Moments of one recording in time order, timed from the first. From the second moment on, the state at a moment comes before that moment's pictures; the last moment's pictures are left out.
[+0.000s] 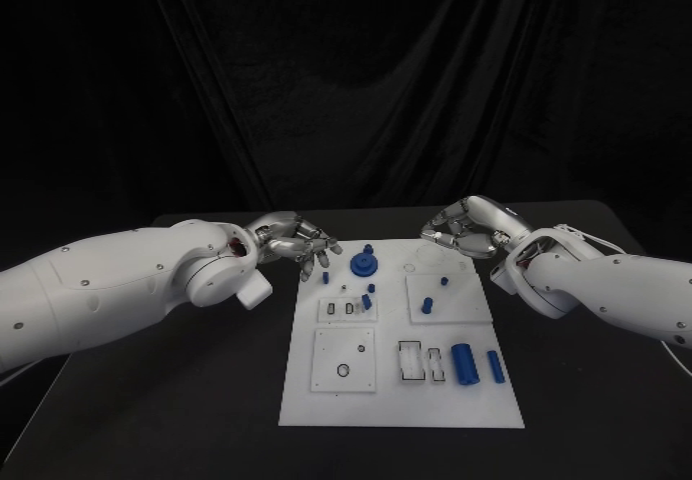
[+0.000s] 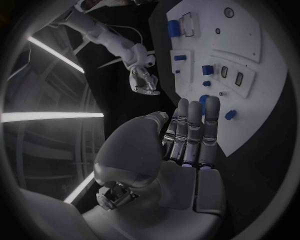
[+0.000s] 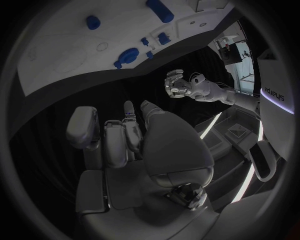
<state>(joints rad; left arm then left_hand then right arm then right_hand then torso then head) 1.40 -0.70 -0.21 1.38 -0.48 0.00 -0.04 1.36 0.07 0.26 0.28 0.38 0.84 0.17 0.21 0.07 0.89 0.10 0.92 0.25 0.92 0.06 1.40 0.44 0.15 0.80 0.14 1.26 0.74 1.31 -0.88 -0.25 1.37 -1.04 -0.58 0.31 1.34 0.00 0.18 0.29 0.19 1.02 0.11 0.14 0.18 1.31 0.03 1.34 1.31 1.46 -0.04 1.37 1.31 0.09 1.39 0.07 1.11 1.31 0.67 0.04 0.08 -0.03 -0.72</state>
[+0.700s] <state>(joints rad) 1.44 -0.54 -0.21 1.33 -0.78 0.15 -0.36 1.13 0.11 0.12 0.29 0.21 0.98 0.12 0.28 0.14 1.47 0.06 1.57 1.31 1.47 0.02 1.57 1.31 0.01 1.46 0.12 1.58 1.31 1.31 -0.90 -0.25 1.38 -1.00 -0.57 0.31 1.33 0.00 0.19 0.29 0.22 1.02 0.10 0.14 0.18 1.31 0.03 1.34 1.30 1.46 -0.04 1.37 1.31 0.09 1.39 0.07 1.10 1.31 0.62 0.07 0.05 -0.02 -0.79</state>
